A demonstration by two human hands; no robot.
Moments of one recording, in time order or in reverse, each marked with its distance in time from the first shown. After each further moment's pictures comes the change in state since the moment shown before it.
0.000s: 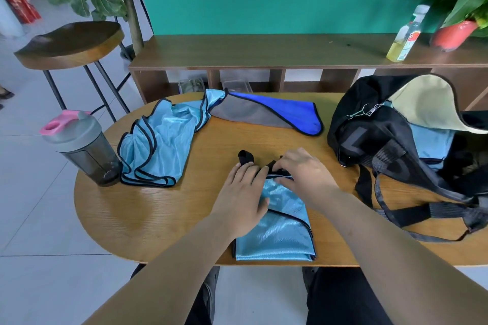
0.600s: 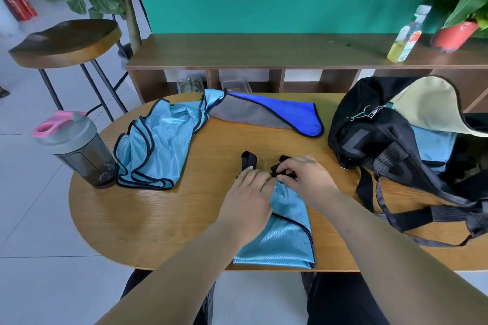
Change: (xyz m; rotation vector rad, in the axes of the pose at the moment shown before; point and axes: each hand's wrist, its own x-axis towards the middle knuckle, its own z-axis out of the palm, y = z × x) left_hand 0.004 0.016 -0.003 0.006 0.069 0.069; right_hand 0.001 0.017 0.020 0.276 0.023 0.185
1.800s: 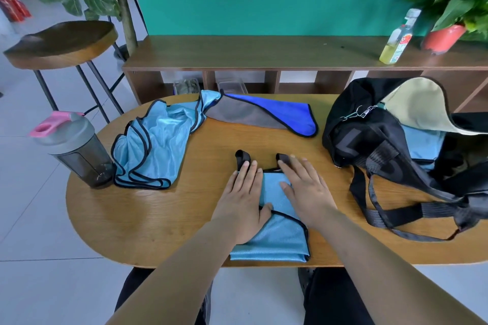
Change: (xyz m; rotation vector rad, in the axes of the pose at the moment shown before) left_hand -0.005 -0.006 0.014 0.037 -0.296 -0.139; right_hand -0.039 -0.005 0.015 -0.277 -0.066 0.121
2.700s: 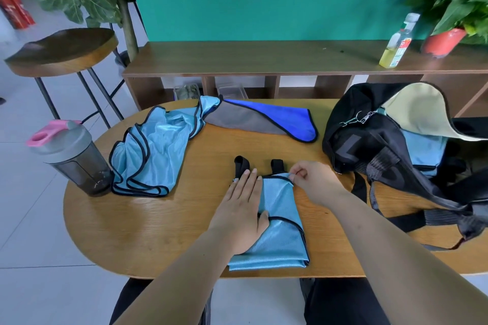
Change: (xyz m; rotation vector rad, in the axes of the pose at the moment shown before) left_hand 0.001 0.000 -0.002 -0.025 -0.024 0.006; right_hand 0.038 0.020 -0.041 0.397 -0.059 0.177
